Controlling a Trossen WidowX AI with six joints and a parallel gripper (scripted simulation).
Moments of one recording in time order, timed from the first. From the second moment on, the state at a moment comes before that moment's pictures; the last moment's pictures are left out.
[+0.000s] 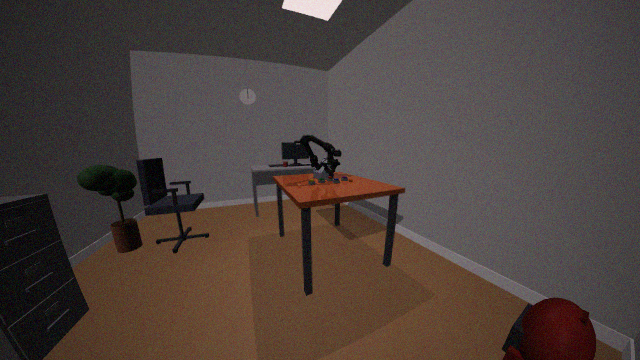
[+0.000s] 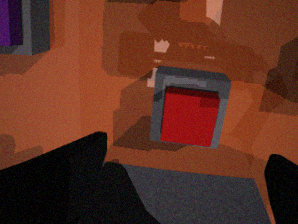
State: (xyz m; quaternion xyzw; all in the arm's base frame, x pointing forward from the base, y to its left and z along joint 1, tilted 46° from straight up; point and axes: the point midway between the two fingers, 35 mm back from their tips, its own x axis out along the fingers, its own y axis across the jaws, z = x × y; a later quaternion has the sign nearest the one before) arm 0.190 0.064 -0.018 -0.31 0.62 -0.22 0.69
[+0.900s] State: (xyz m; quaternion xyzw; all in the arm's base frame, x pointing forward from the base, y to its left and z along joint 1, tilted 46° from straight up) arm 0.192 0.042 -0.039 -0.32 0.62 -0.22 0.69
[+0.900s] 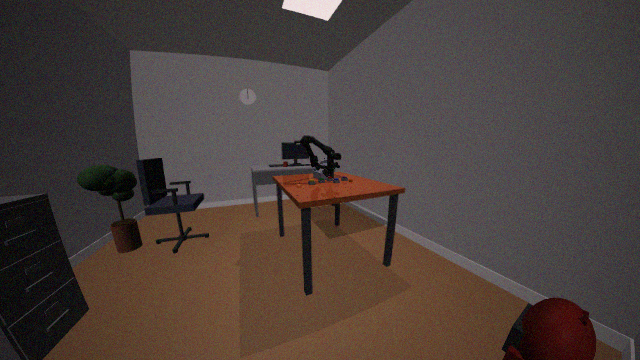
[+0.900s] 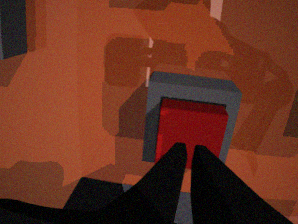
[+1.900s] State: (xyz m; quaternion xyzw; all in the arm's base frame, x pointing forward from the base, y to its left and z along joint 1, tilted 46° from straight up) arm 0.194 0.026 -0.054 -0.32 0.62 -0.22 0.68
